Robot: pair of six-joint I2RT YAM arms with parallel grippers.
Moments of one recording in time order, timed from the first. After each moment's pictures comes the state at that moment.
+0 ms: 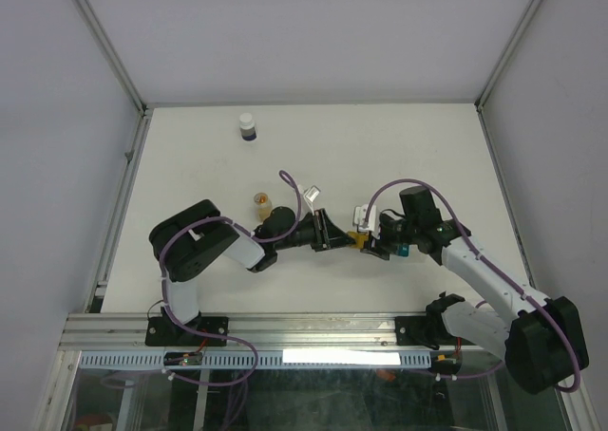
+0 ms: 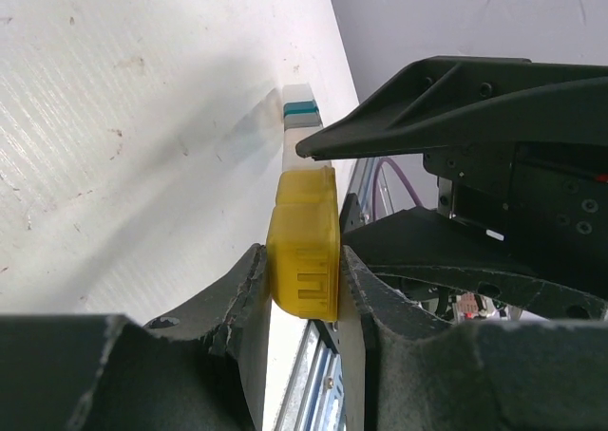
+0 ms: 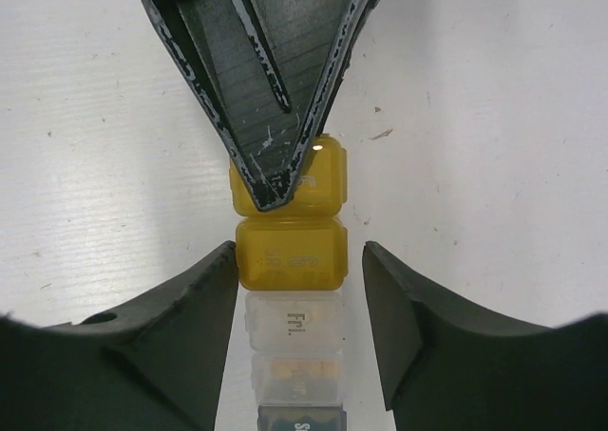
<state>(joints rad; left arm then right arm) -0.88 1.88 0.61 1.13 0.40 -1.11 0.42 1.02 0.58 -0.44 -0.66 -0.88</state>
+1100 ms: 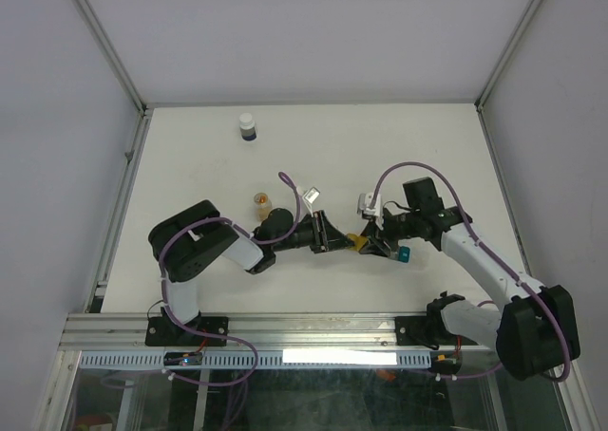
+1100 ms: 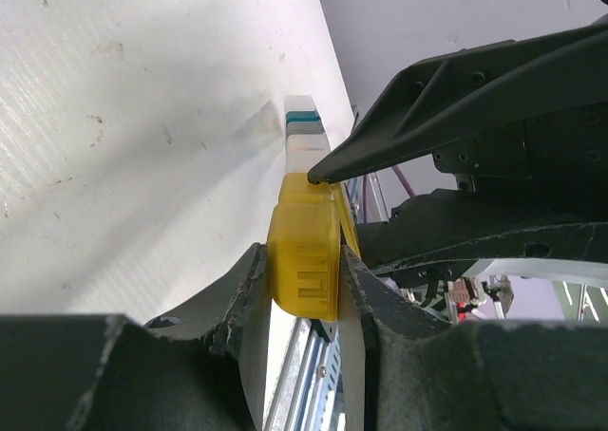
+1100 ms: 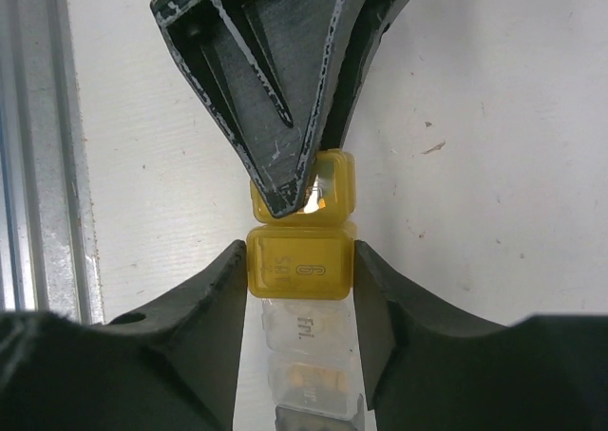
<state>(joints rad) -0.88 1.89 0.59 1.17 0.43 -1.12 0.35 1.10 0.68 -0.58 -0.82 -0.83</state>
